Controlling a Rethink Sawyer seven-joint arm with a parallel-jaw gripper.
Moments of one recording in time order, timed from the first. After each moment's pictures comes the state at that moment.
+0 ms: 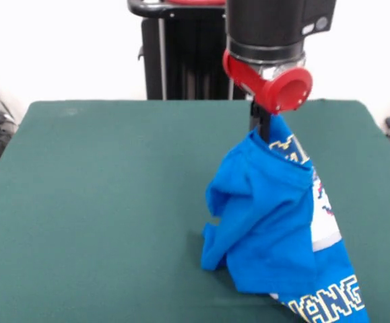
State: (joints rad) arm -0.52 -0.65 0.73 1.40 -0.59 1.09 3.24
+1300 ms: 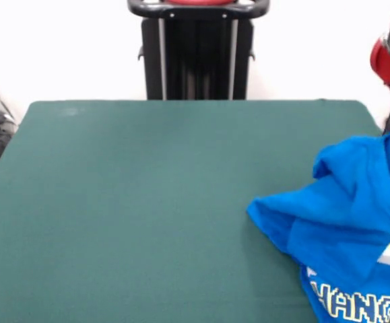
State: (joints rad) arm -0.14 -0.45 0.46 0.87 -0.34 1.38 3.24
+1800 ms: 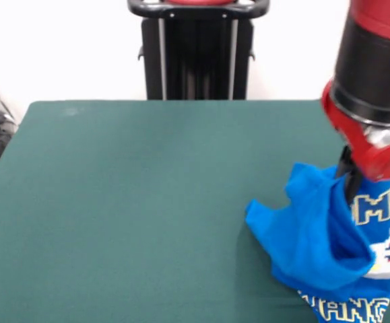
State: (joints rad) arm -0.15 -0.30 0.44 0.58 -0.40 1.50 3.24
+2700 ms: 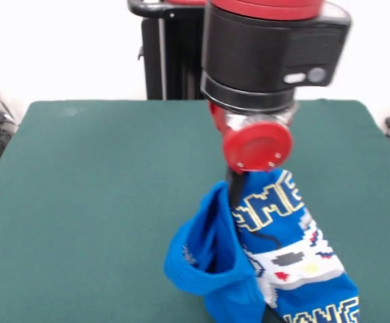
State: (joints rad) arm -0.25 -0.46 0.29 0.90 -0.37 1.14 3.24
